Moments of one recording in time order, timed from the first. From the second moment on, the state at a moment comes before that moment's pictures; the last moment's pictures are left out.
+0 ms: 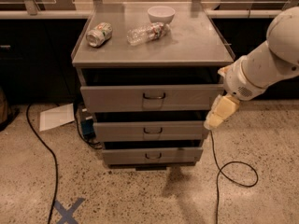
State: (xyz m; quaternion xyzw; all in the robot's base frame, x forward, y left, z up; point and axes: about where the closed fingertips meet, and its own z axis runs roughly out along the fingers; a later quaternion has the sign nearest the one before) arm 0.545 -0.188 0.834 -0.56 0.79 0.03 0.25
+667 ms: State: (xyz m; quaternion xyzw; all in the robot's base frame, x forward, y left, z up) arm 0.599 -0.157 0.820 -0.60 0.73 0.08 0.32
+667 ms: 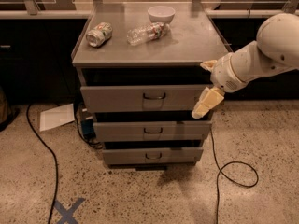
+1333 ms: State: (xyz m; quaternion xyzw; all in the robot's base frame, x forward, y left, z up) arm 0.602 -0.146 0.798 -0.62 0.71 0.11 0.32
